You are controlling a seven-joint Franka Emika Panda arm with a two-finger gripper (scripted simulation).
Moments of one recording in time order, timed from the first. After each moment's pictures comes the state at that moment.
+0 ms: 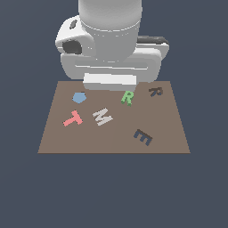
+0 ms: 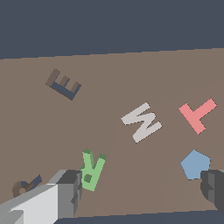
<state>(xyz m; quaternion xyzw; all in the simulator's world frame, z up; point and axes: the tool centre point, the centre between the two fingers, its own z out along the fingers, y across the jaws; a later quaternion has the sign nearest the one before) -0.003 -0.005 0.160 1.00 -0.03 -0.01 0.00</state>
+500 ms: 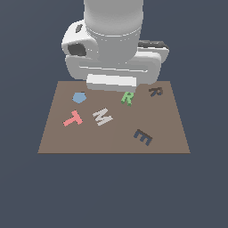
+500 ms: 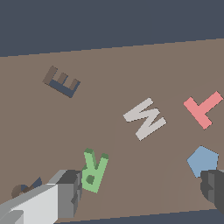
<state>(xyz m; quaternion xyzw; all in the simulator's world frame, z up) -0.009 -0.001 0.150 1.00 -0.04 0.00 0.00</state>
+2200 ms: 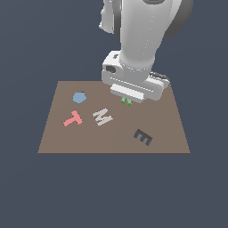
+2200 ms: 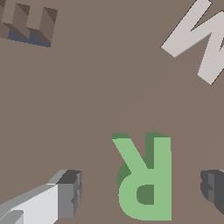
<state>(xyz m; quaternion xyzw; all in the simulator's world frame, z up) -0.055 0.057 0.049 0.98 -0.20 0.00 0.00</state>
